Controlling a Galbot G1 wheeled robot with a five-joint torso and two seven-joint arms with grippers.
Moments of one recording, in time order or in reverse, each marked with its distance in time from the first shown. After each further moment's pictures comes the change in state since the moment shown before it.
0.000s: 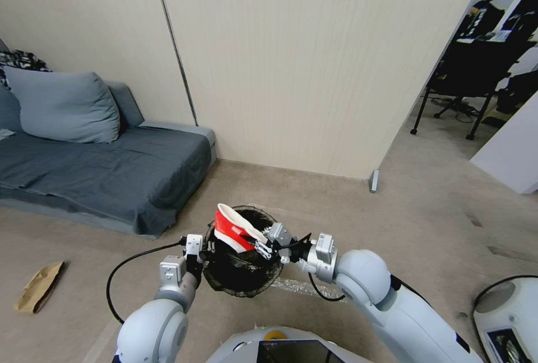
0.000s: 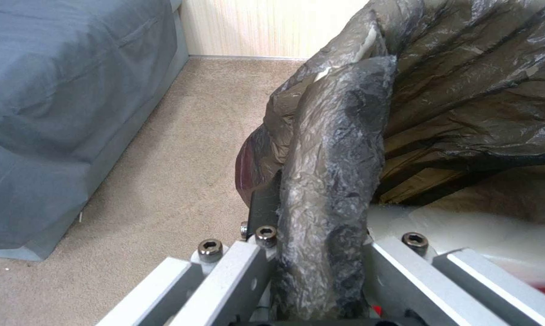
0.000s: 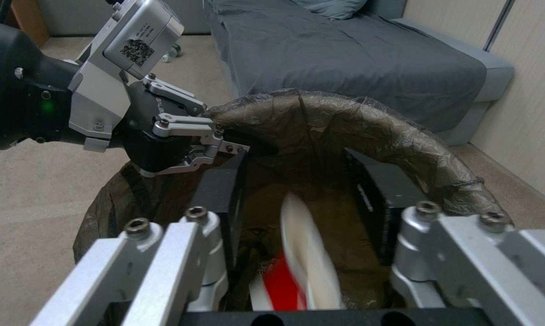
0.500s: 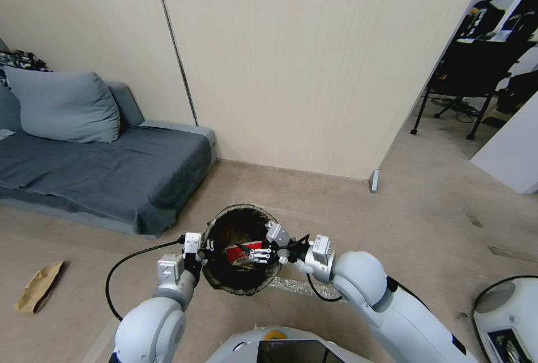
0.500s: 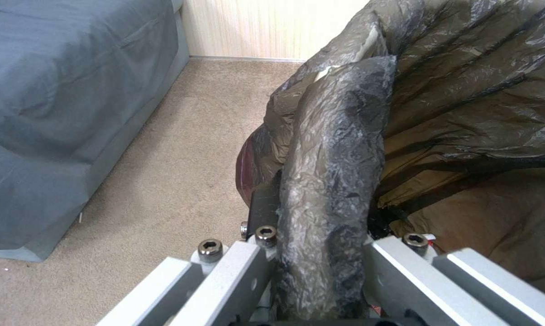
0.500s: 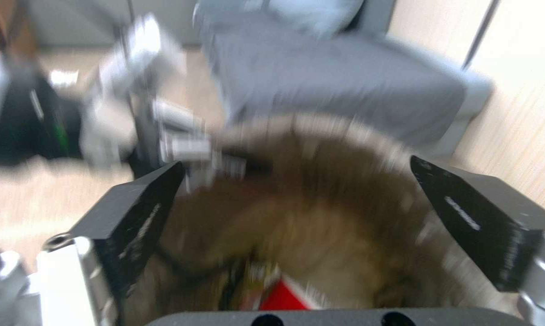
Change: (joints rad) left arm -0.005 0.000 -0.006 0.001 -0.010 0.002 -0.002; right arm -0.027 0.006 0.024 0.066 0.019 0.002 0.054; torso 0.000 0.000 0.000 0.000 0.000
